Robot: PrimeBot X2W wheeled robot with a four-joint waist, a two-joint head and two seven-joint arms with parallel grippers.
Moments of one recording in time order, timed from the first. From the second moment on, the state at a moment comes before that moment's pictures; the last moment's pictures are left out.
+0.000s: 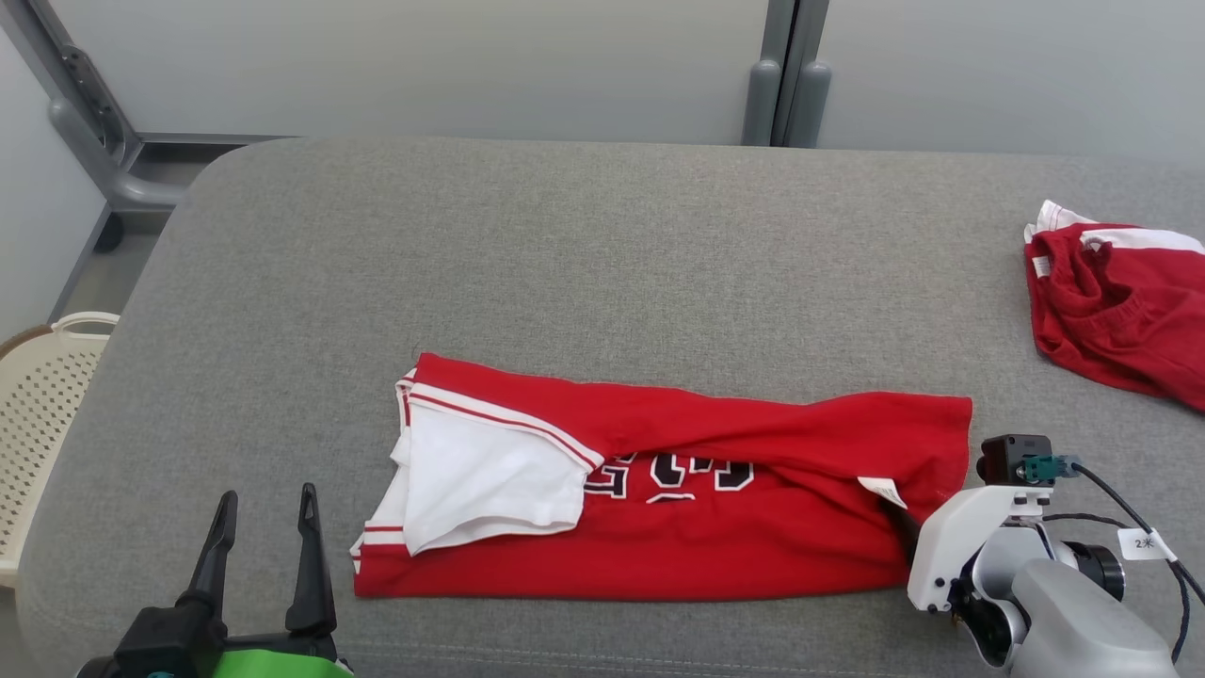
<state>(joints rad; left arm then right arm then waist) 0.10 0.05 0.05 0.10 -0.17 -0.10 -0.26 -0.45 -0.25 0.46 0.96 0.70 0.13 -0.01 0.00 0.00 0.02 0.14</state>
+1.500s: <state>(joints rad) 0.09 0.05 0.02 0.12 -0.18 -0.10 -0.26 -0.44 -0.51 0.69 0.35 1.24 0.13 -0.04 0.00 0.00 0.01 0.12</state>
